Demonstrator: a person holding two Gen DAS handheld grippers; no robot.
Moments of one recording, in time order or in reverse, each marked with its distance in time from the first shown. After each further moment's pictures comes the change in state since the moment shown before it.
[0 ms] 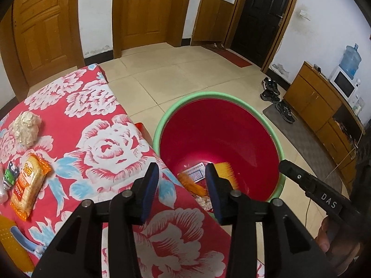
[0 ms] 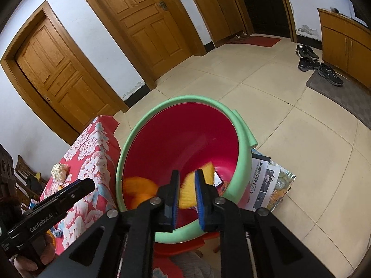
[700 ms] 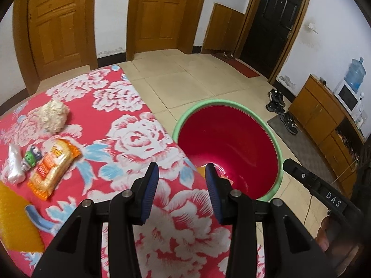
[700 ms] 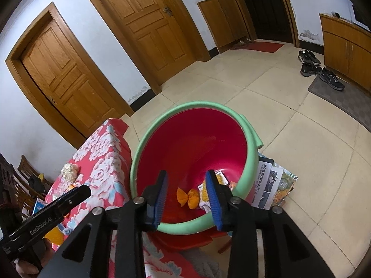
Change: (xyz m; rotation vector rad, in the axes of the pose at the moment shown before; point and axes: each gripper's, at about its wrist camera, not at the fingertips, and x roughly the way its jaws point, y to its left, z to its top) left arm -0.046 0.021 -0.016 -0.070 -0.052 0.036; right arm -0.023 0.020 -0.006 -0.012 -0.038 0.026
